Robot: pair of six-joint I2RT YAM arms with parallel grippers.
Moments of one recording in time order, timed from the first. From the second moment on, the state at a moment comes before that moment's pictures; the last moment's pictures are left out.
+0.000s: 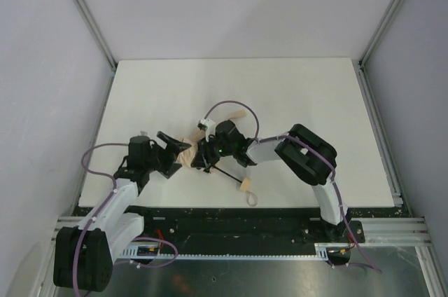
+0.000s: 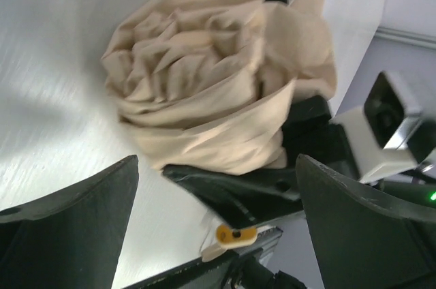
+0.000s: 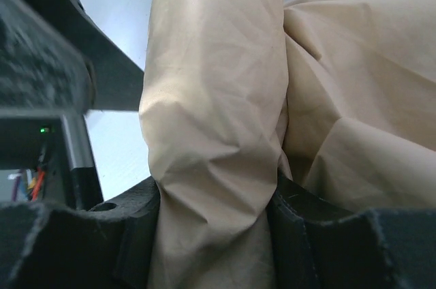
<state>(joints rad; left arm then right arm) -0.10 0.90 0.35 -0.13 0.32 -1.14 0.92 2.09 1.12 0.44 -0.44 0.44</state>
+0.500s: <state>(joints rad) -0.17 1.03 0.34 -0.12 0.31 -1.21 0.84 2.17 1.16 0.51 -0.70 0.54</state>
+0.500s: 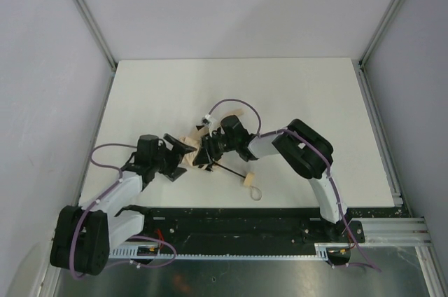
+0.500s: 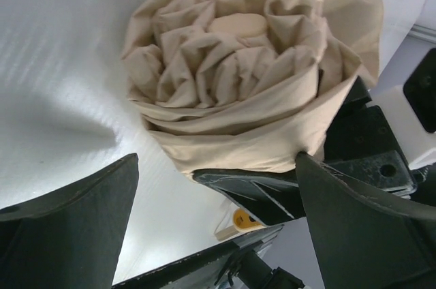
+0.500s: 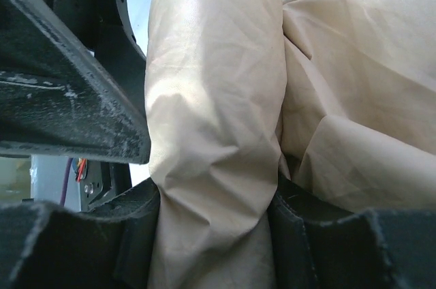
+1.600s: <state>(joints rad) -0.30 1.30 0.48 -0.07 0.00 -1.34 0.81 2.18 1.18 0.49 -0.76 0.54</state>
